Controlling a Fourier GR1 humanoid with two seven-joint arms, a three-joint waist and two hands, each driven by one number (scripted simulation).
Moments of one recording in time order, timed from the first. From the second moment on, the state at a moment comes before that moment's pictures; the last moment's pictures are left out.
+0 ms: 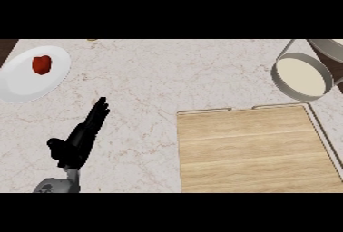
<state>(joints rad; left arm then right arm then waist) -0.06 0.19 -0.11 -1.40 0.10 -0.03 -0.09 0.10 -0.66 -0.64 -1.66 0.42 0.15 0.41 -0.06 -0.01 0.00</state>
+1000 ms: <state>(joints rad) -0.13 0.15 -0.13 -1.33 0.06 -0.07 -0.11 -0.58 -1.01 -0.51 -1.19 0.31 0.21 0.58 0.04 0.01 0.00</state>
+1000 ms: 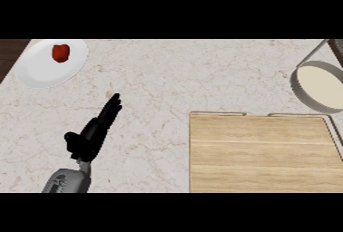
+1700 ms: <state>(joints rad) -0.16 0.13 -0.13 -1.32 0.04 -0.07 -0.10 -1.02 -0.89 -0.29 -0.65 0.48 0.08 0.43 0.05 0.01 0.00</state>
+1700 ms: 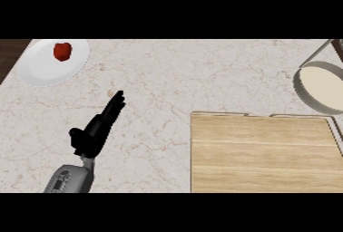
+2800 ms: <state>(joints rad) -0.14 0.14 -0.10 -1.33 0.05 -0.10 -0.11 -1.24 -0.79 -0.51 -0.27 0.32 -0.05 0.47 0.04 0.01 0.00</state>
